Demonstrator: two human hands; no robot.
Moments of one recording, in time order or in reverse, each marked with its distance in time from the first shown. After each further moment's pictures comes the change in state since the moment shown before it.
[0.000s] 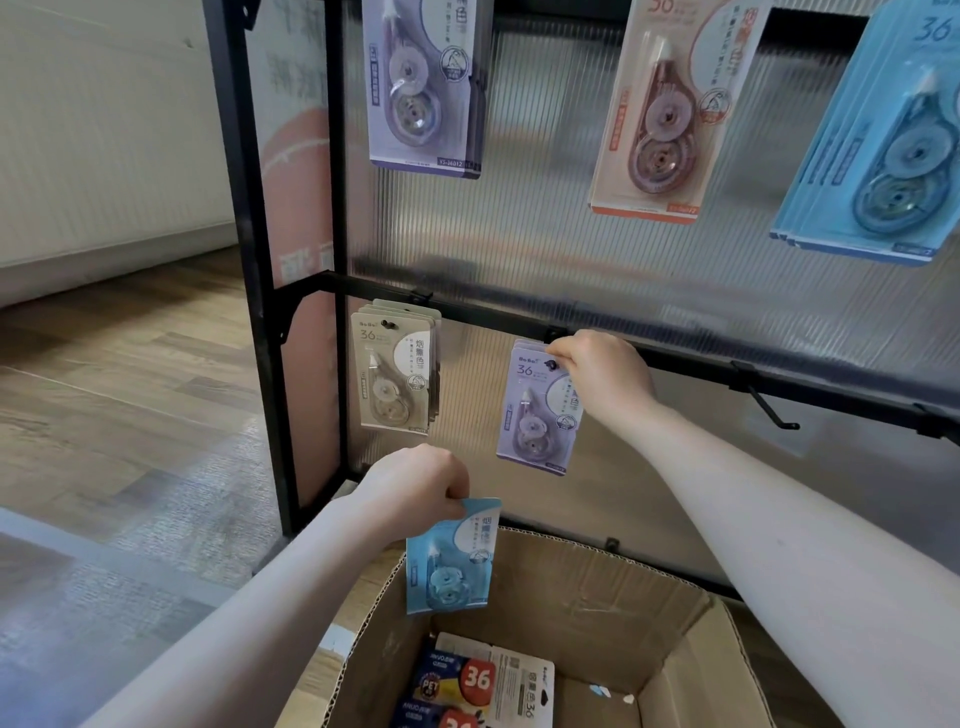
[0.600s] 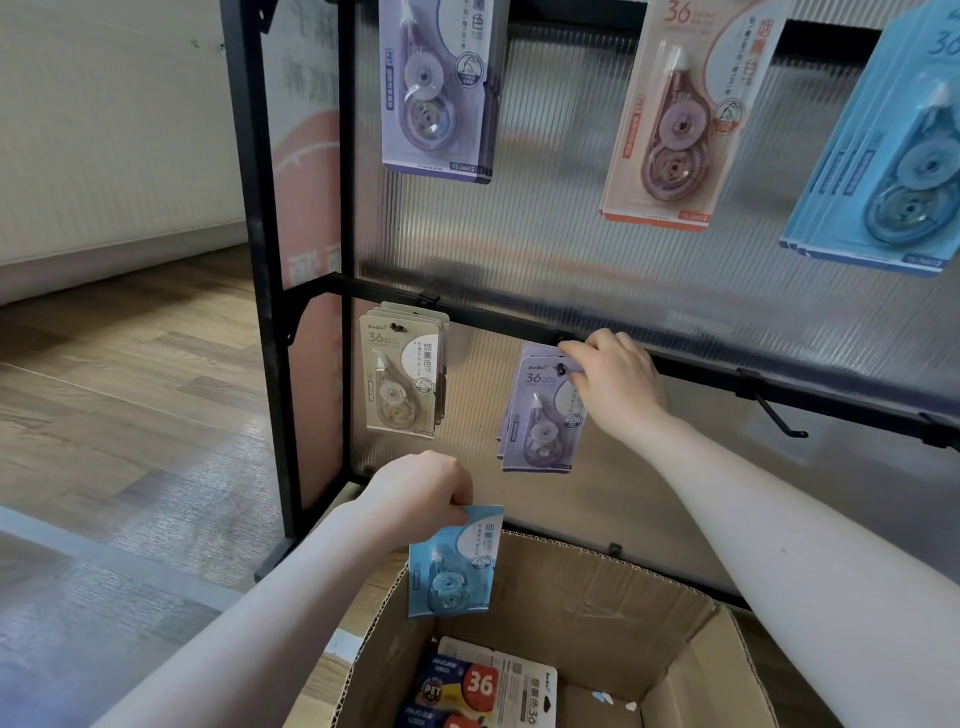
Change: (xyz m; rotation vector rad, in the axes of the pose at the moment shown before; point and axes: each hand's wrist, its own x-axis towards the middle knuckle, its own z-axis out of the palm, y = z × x) left_hand -0.001 -0.005 0.005 -0.013 -0.016 0.021; right_hand -0.005 0.007 0.008 -0.094 0.037 -0.024
